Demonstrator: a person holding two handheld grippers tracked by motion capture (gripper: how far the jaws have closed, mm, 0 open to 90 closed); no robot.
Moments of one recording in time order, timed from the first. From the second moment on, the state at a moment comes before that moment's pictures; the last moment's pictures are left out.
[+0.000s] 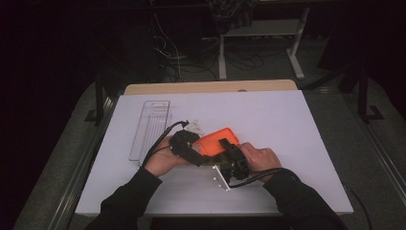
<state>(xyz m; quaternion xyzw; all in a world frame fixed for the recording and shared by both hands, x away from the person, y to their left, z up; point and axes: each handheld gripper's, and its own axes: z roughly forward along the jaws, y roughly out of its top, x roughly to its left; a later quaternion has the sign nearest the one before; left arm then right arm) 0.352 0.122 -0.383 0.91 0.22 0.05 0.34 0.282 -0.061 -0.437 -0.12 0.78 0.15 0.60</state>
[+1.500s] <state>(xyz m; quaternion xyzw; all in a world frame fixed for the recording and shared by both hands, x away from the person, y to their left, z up) 0.353 0.141 -0.380 0.91 0.21 0.05 0.36 0.288 -0.080 -0.430 -0.09 0.80 0.14 0.57</state>
